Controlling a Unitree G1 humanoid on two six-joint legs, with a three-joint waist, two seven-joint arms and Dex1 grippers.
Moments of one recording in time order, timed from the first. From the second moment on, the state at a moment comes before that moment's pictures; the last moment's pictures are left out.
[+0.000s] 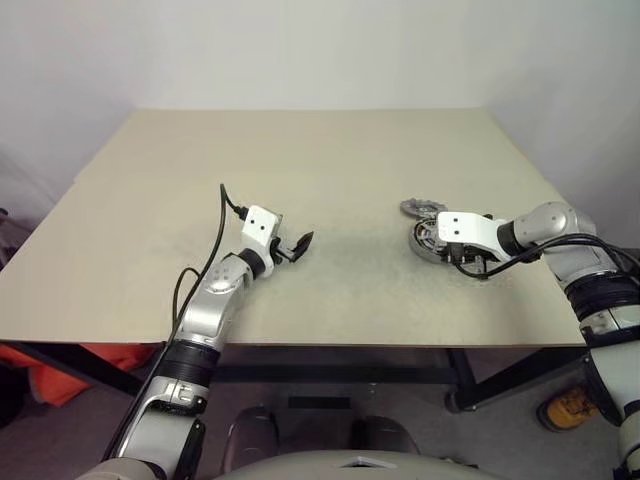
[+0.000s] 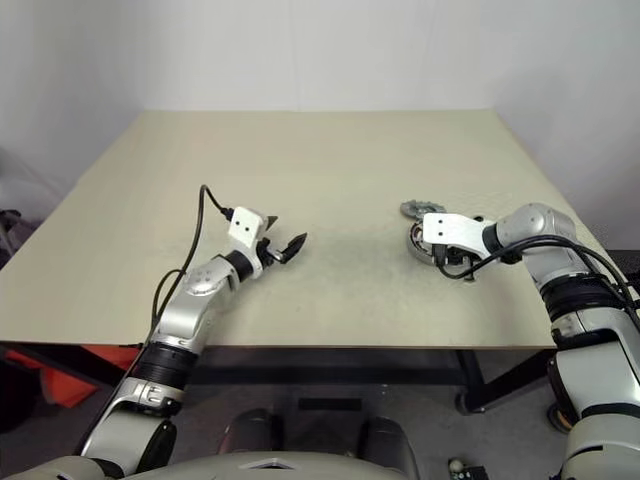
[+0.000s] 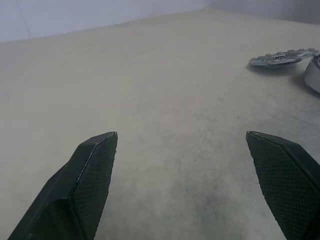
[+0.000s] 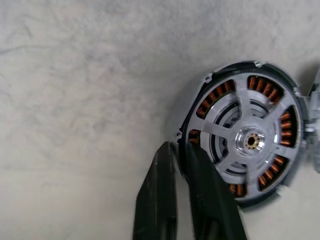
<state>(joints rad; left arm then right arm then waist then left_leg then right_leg) -0.39 0.17 -0.09 0.22 -0.13 0.16 -0.44 -0.72 -0.84 0.30 0.67 -0.26 -0.16 1.25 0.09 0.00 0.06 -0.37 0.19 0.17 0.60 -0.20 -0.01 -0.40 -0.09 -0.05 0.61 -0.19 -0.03</state>
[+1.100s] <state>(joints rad) -0.38 0.16 -0.09 0.22 -0.13 0.17 -0.43 -0.69 -0.66 0.20 0.24 0.04 0.67 1.17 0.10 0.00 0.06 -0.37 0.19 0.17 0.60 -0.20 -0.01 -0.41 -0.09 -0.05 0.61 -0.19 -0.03</state>
